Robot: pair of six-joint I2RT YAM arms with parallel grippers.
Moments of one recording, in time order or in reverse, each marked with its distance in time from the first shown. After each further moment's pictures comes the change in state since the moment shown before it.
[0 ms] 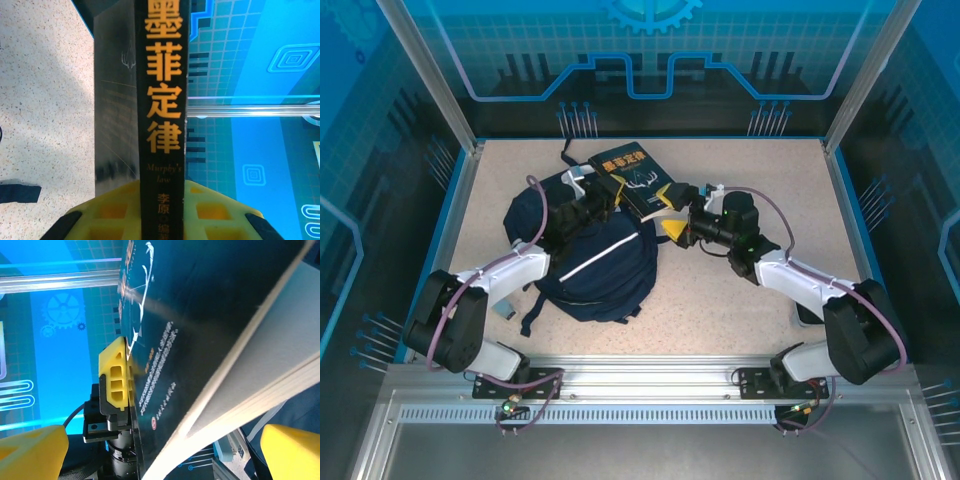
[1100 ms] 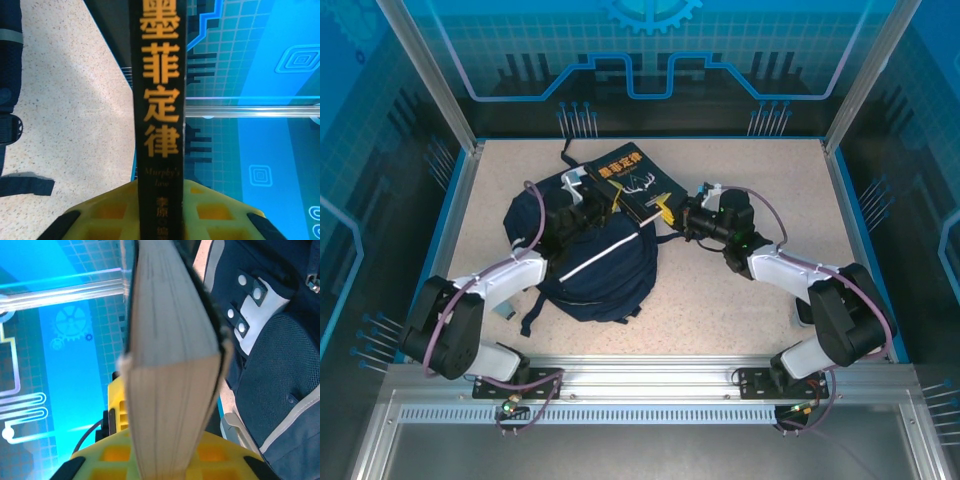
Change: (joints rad) left arm 0.000 -0.048 -0.051 -0.034 0.000 0.021; right arm -0.022 0.104 0.015 0.114 -0.015 0.082
